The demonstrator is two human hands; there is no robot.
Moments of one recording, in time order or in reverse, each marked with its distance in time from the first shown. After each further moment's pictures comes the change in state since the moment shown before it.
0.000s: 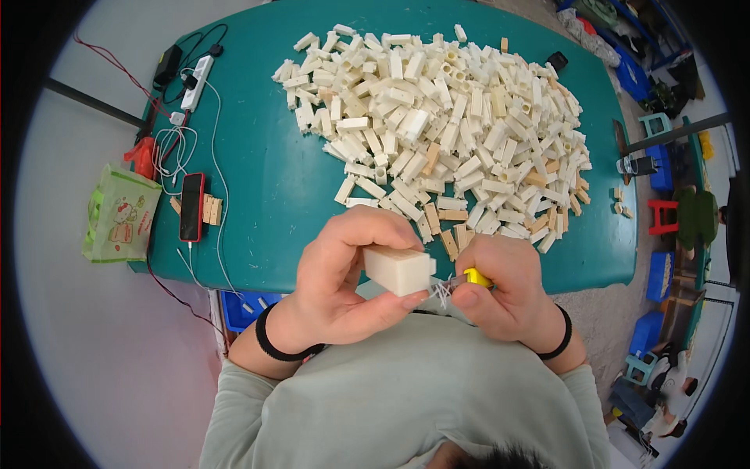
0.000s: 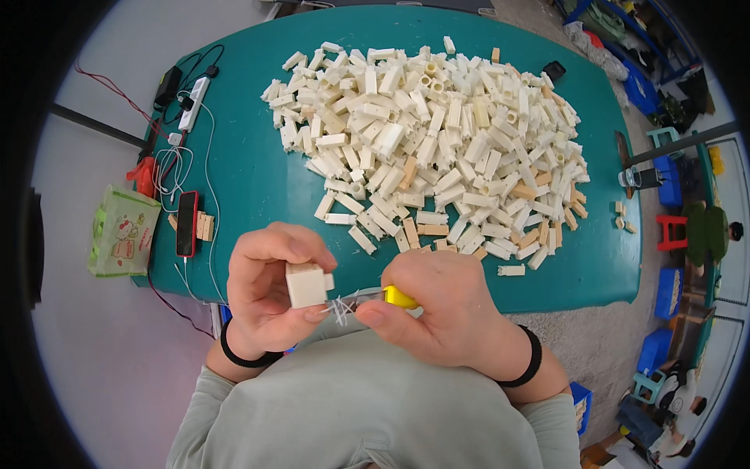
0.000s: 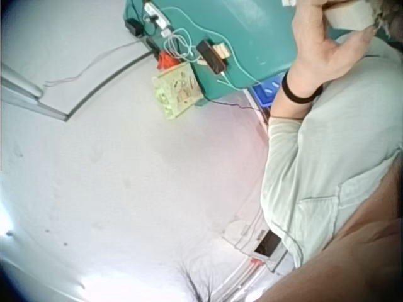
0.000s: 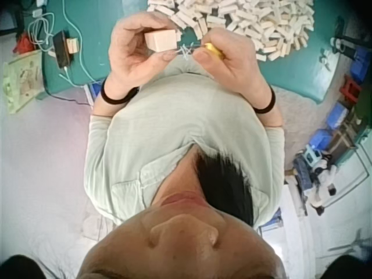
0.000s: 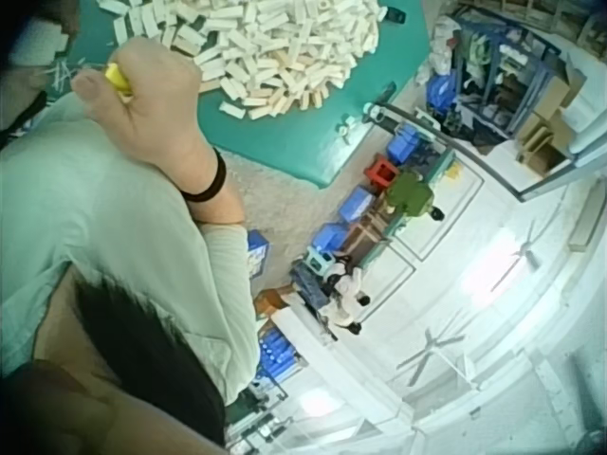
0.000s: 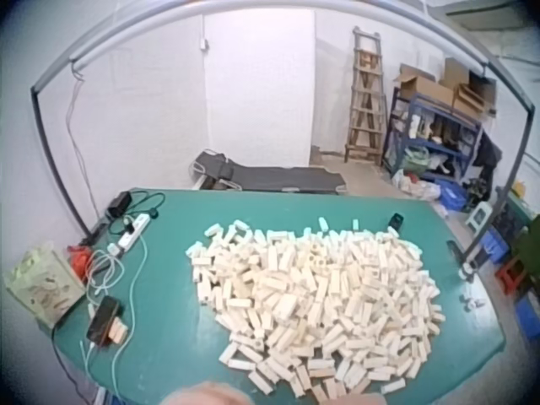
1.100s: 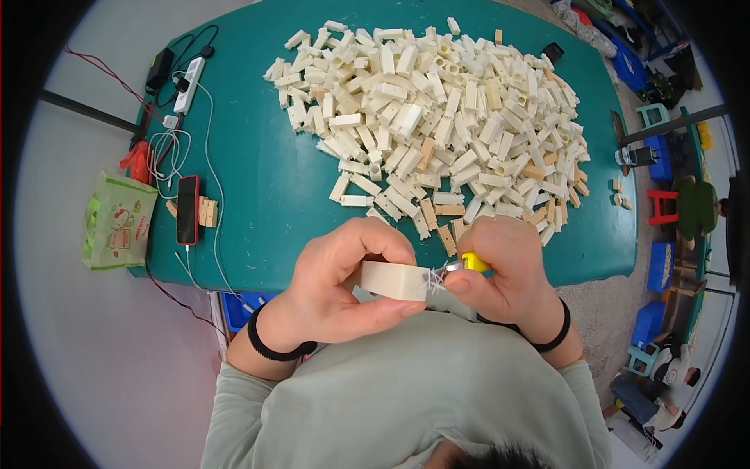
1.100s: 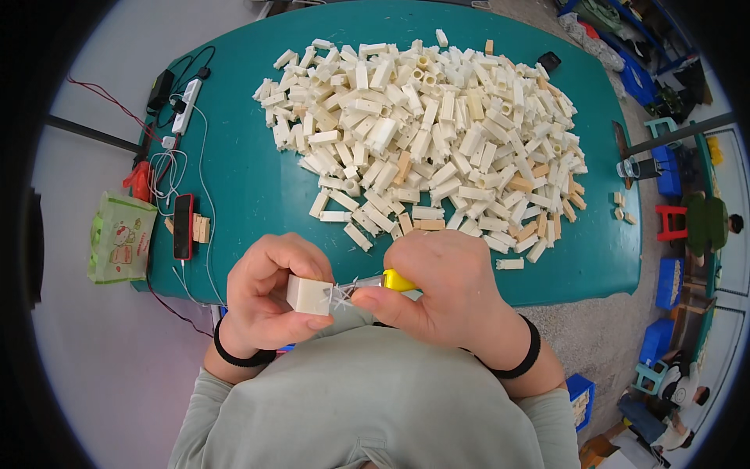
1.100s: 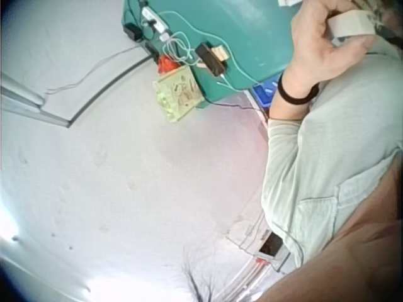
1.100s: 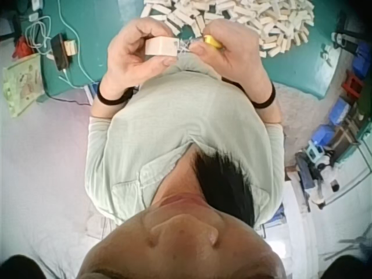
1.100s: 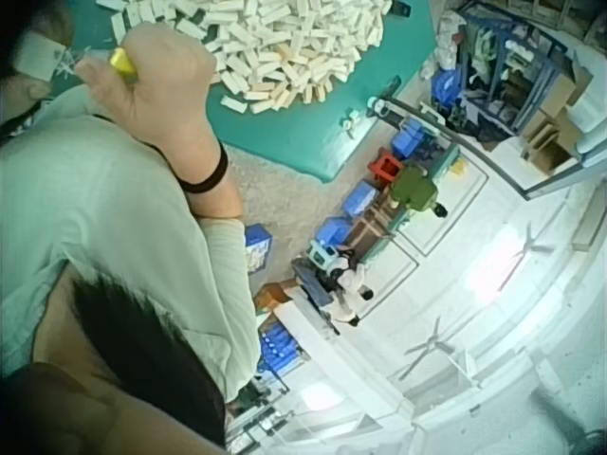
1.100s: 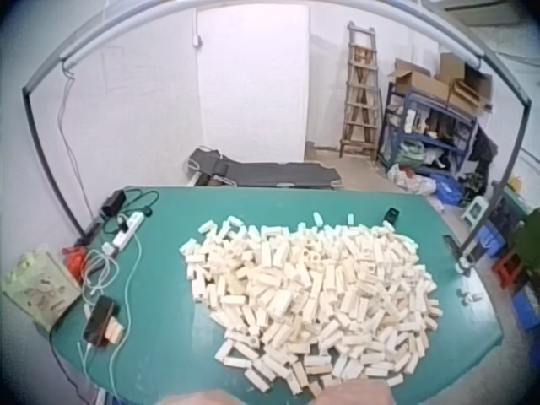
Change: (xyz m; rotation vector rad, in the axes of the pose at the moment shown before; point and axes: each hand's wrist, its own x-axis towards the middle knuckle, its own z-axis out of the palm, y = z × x) left_hand 0.001 -0.001 -0.009 0.071 -0.178 -0.153; right_hand 0.004 0.016 -0.002 -0.159 0.077 -0.095
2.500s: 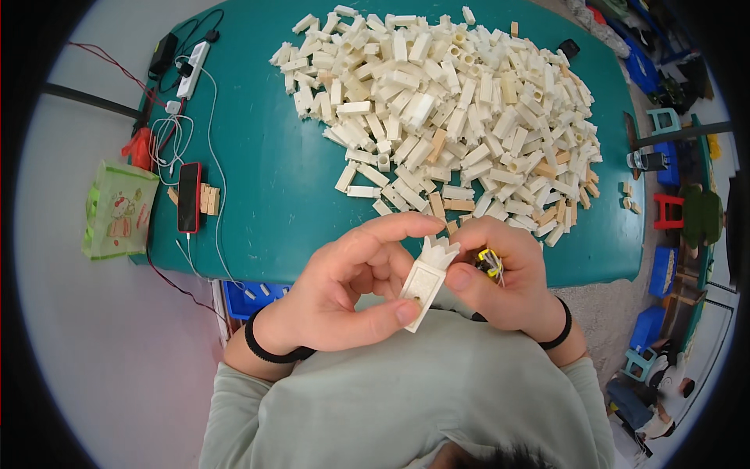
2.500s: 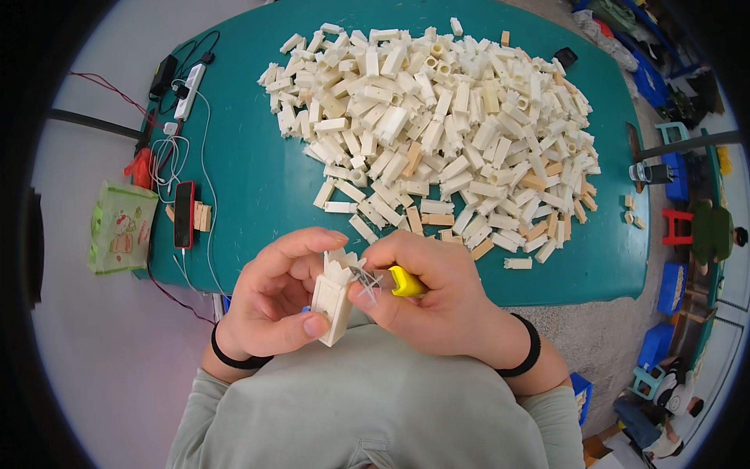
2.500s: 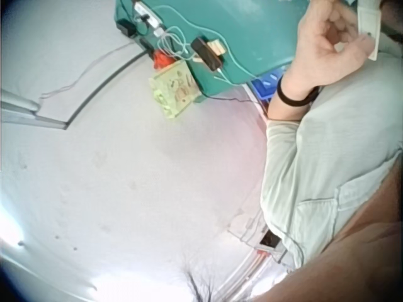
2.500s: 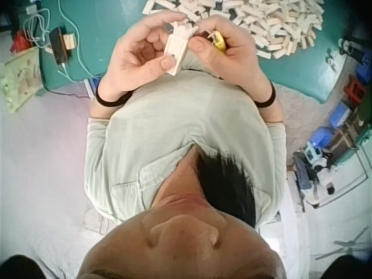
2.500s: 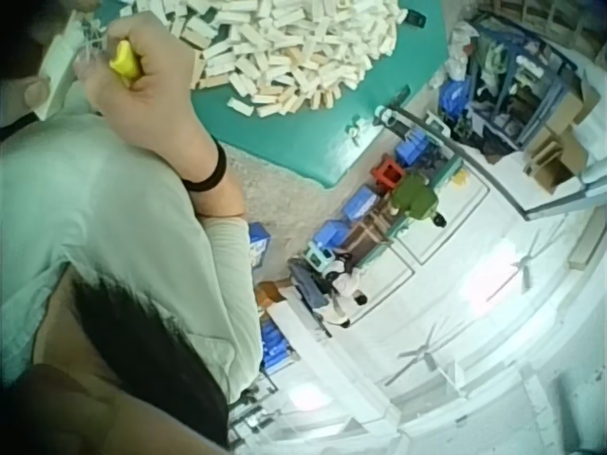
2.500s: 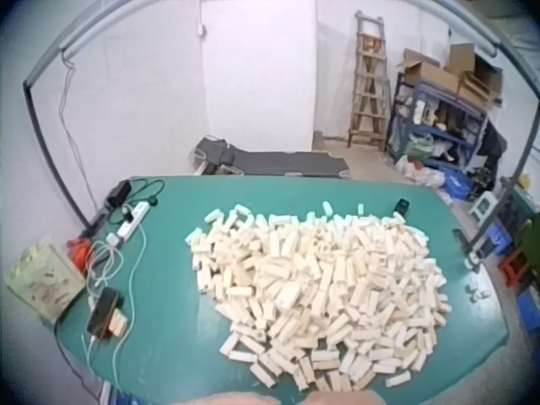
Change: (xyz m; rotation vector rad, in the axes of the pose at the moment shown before) left_hand -0.004 0.003 -0.002 -0.344 -0.087 -0.316; right_hand 0.002 -0.005 0.009 0.632 -0.087 0.358
